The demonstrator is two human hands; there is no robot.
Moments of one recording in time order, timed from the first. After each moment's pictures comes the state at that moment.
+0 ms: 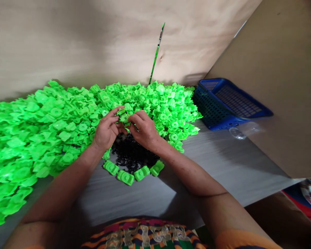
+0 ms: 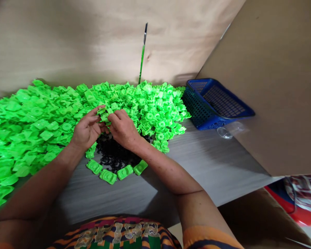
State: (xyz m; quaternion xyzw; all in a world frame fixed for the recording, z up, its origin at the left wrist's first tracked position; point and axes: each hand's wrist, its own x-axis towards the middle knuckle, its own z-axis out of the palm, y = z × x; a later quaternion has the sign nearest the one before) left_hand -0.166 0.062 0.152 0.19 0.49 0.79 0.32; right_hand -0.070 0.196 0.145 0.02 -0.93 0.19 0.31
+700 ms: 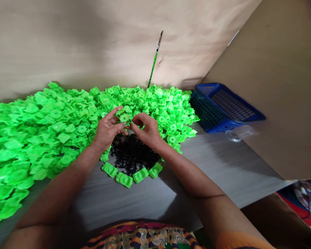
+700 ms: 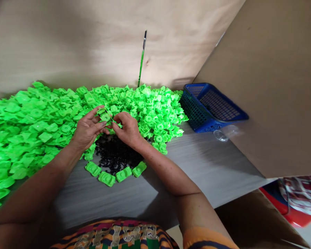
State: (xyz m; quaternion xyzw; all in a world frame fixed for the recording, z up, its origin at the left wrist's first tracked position) left_hand -0.175 0.065 0.136 0.28 0.51 0.77 0.25; right_hand -0.074 0.210 0.136 -0.01 -0.85 0.36 0.38
